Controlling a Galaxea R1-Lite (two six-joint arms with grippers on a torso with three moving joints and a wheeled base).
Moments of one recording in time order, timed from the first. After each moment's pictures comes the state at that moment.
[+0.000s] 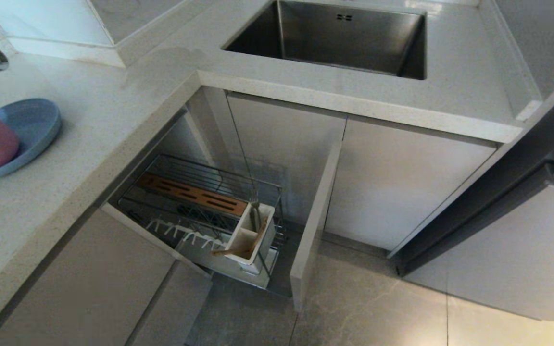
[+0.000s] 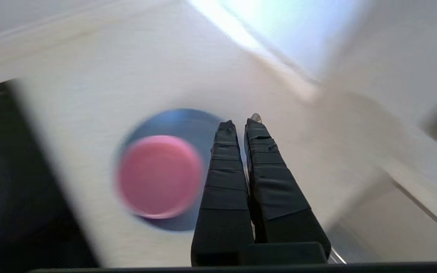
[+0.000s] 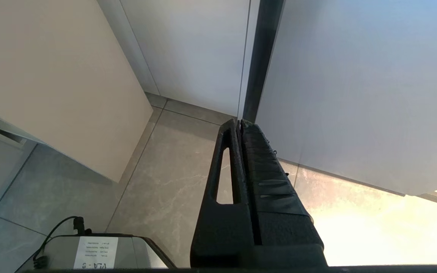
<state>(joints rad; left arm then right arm) 0.20 1.32 -1.91 0.52 0.32 -0.27 0.00 0.00 0.00 0.00 0.00 0.00</state>
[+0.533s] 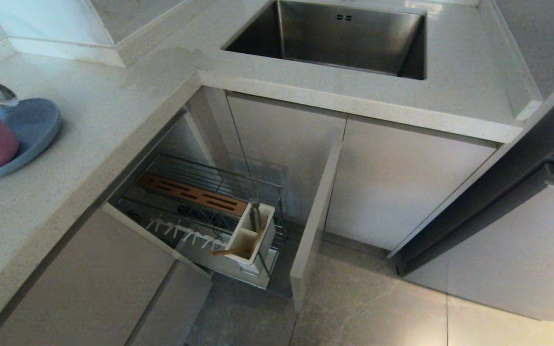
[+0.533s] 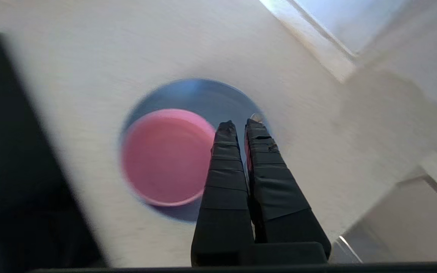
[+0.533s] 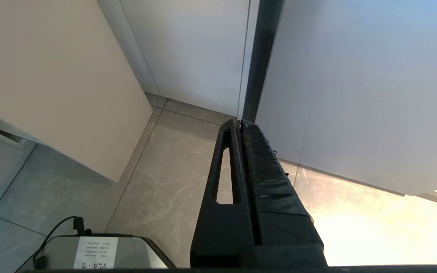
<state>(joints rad) 0.37 1.36 -1.78 0.47 0.15 -0.34 0.00 0.00 0.00 0.00 0.00 0.00</state>
